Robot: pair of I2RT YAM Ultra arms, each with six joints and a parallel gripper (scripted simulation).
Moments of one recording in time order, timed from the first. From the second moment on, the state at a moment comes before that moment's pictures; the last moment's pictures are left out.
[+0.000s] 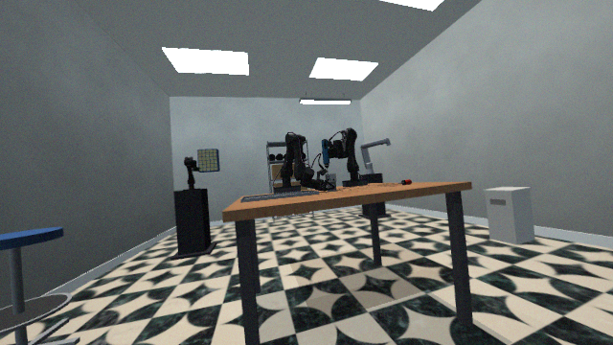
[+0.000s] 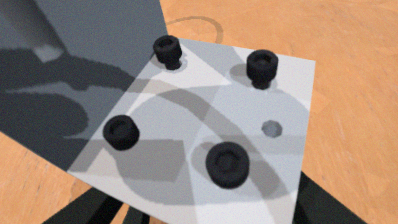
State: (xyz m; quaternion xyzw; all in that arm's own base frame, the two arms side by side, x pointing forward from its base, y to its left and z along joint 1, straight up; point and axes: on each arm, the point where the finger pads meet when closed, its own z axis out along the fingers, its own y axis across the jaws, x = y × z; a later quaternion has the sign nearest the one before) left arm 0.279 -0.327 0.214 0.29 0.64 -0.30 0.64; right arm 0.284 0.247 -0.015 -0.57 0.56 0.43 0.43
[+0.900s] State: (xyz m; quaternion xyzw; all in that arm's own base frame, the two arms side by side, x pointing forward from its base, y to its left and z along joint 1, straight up) left arm 0.280 -0.325 0.213 0.29 0.64 -0.30 0.64; right arm 0.284 0.247 -0.015 -0.57 0.56 0.43 0.43
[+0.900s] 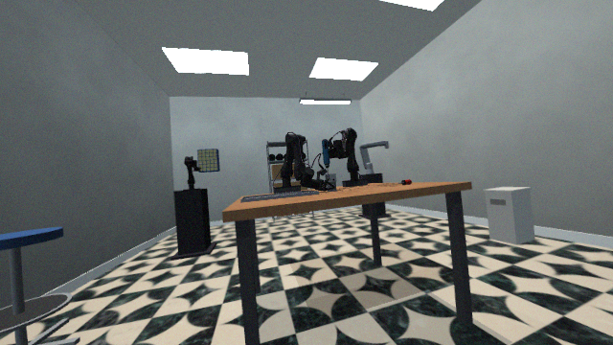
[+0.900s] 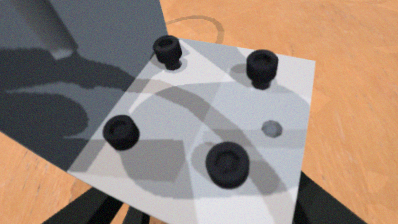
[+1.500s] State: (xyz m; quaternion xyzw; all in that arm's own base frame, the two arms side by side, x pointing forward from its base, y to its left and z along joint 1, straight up) left arm 0.280 -0.325 0.212 0.29 0.64 -0.30 0.64; right arm 0.284 0.247 -0.015 -0.57 0.56 0.43 0.43
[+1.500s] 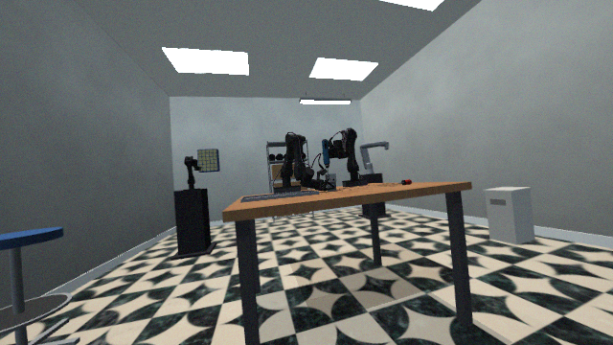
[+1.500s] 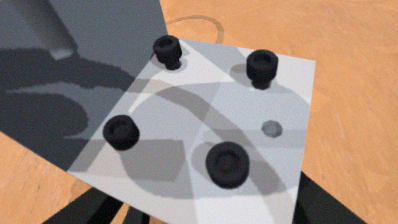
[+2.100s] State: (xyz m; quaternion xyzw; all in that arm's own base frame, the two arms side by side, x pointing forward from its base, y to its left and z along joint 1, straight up) left arm 0.280 -0.325 0.212 0.29 0.64 -0.30 0.64; right arm 0.284 0.247 -0.015 -0.57 0.56 0.43 0.43
